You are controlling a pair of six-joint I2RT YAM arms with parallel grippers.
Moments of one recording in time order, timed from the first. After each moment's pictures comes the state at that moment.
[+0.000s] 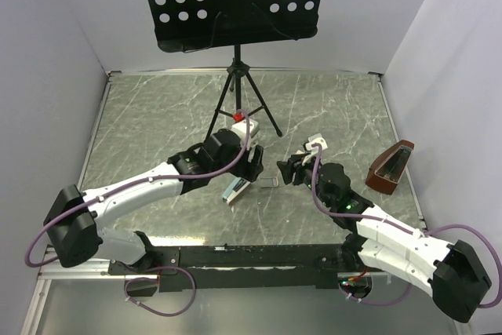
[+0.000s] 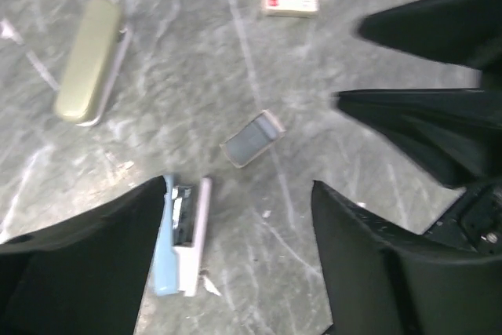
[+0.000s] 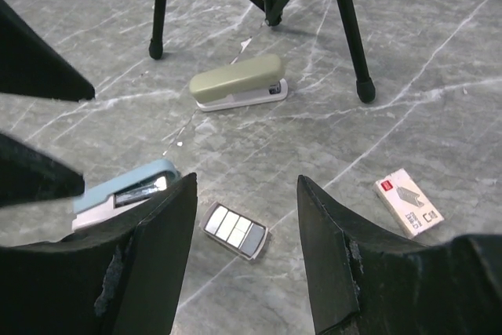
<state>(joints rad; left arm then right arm) -0.93 1.34 1.00 -0.22 -0.10 -0.33 0.70 0.84 0.33 0.34 0.15 0.18</state>
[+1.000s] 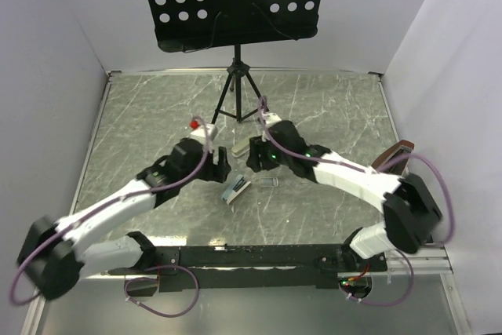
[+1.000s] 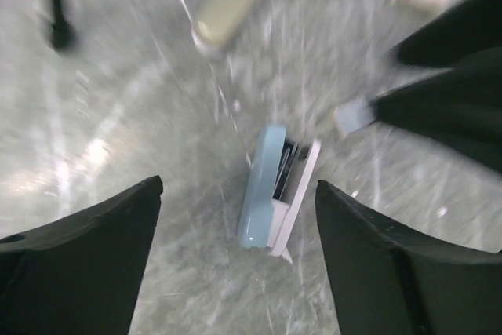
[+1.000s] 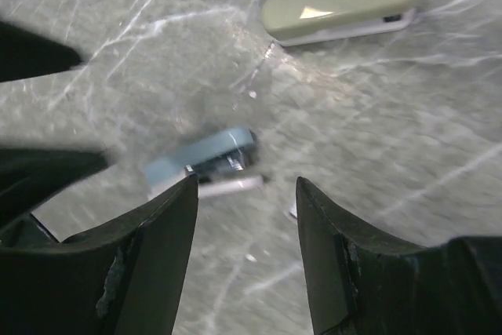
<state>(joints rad) -0.71 1.14 0.70 -0.18 -0.10 -0.39 0.72 1.38 0.88 -0.13 -0.09 0.35</state>
